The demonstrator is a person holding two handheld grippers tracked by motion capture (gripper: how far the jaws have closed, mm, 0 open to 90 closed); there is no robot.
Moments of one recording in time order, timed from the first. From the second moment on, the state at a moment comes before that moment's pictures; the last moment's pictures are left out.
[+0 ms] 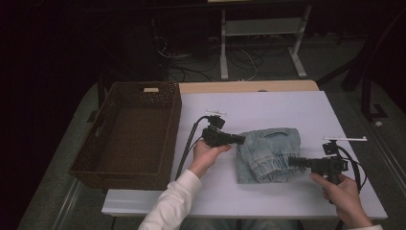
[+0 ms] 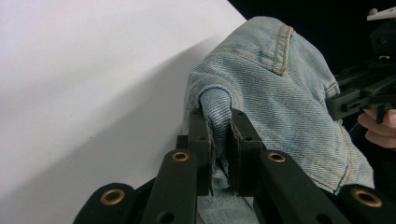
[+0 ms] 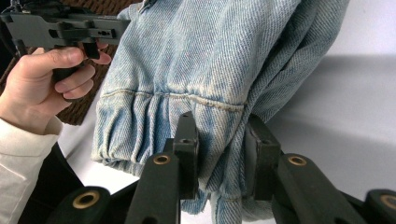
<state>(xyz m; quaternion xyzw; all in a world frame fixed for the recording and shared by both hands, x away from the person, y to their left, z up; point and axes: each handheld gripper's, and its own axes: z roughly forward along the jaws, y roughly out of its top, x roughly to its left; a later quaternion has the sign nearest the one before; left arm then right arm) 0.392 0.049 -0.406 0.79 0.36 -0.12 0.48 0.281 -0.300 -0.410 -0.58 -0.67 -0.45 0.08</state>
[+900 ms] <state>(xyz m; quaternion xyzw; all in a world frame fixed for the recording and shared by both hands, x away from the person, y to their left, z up) 0.386 0.072 -0.336 0.77 0.36 -0.06 0.52 0.294 -0.284 -0.347 -0.53 -0.69 -0.48 0.05</state>
